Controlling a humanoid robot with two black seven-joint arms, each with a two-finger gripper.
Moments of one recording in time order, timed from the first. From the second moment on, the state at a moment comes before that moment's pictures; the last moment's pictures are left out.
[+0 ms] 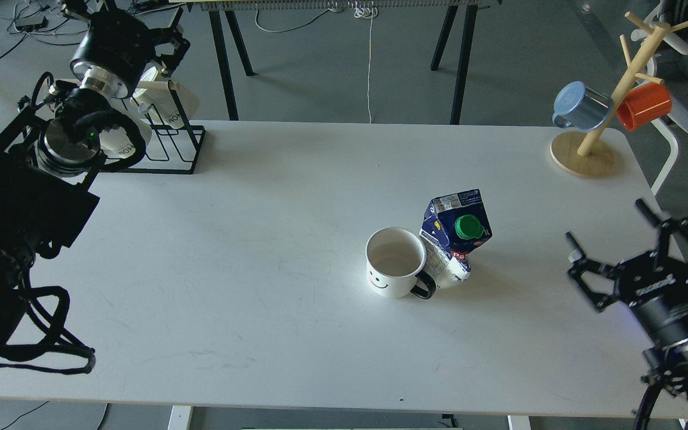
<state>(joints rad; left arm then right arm) -0.96 0.24 -0.98 -0.45 -0.18 -0.49 -0.10 -0.27 -0.67 1.31 1.63 0.24 0.49 0.19</state>
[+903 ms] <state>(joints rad) -0.95 0.22 -1.01 -0.45 -0.23 -0.49 -0.09 0.95 -0.51 0.89 0.51 0.26 0.49 0.12</state>
